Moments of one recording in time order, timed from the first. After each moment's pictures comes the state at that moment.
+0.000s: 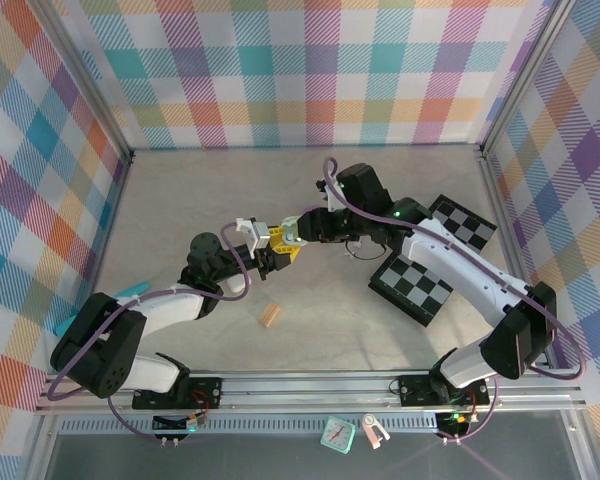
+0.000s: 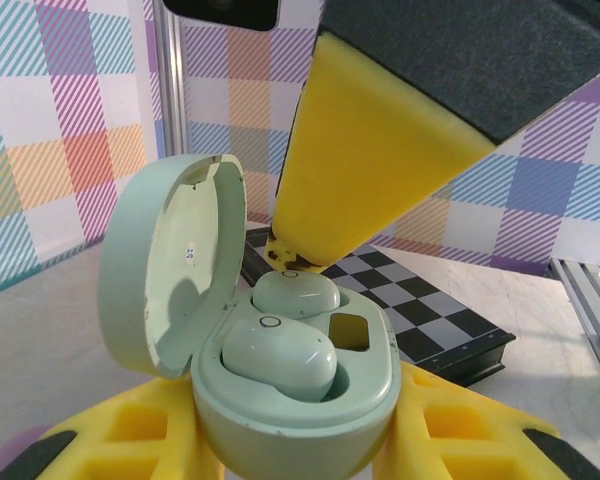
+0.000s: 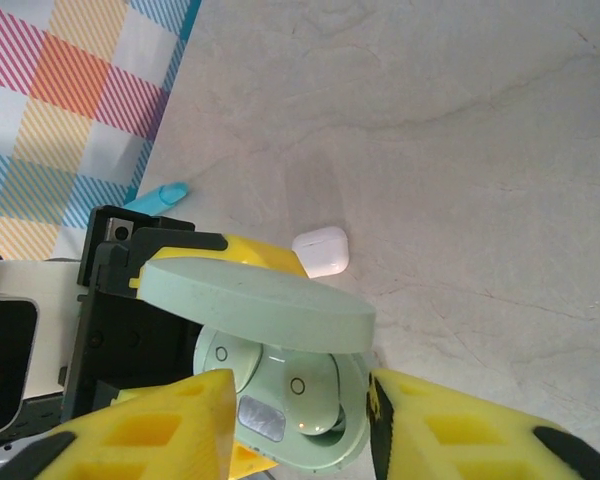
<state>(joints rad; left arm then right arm) -0.48 1.37 0.48 0.96 0.72 -0.06 0.69 1.47 1.38 -0.65 -0.37 0.56</state>
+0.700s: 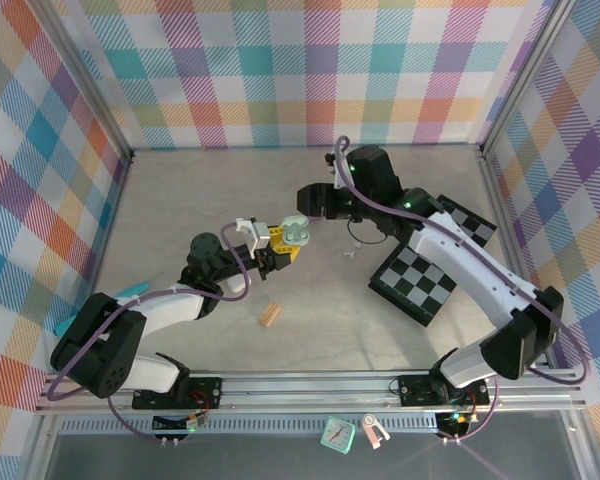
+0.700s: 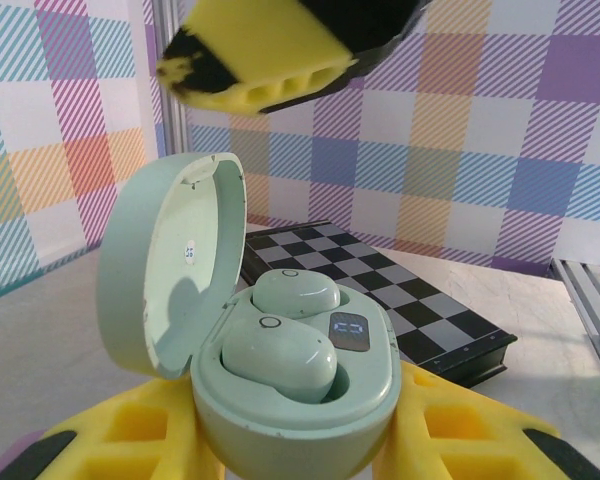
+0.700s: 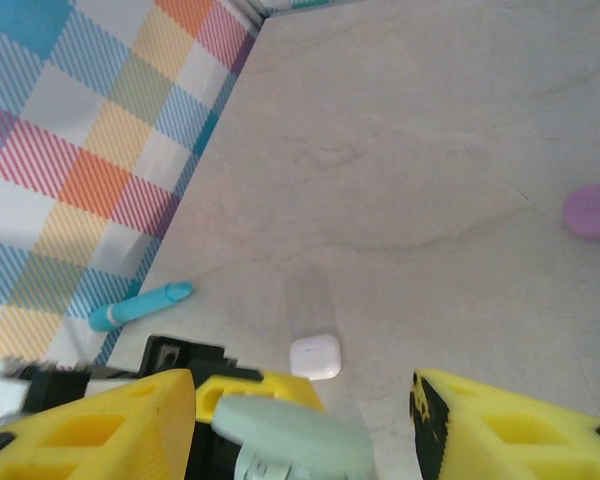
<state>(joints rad) -0.48 1.37 0.48 0.97 0.72 -0.06 0.67 1.49 1.50 -0.58 -0.26 0.55</state>
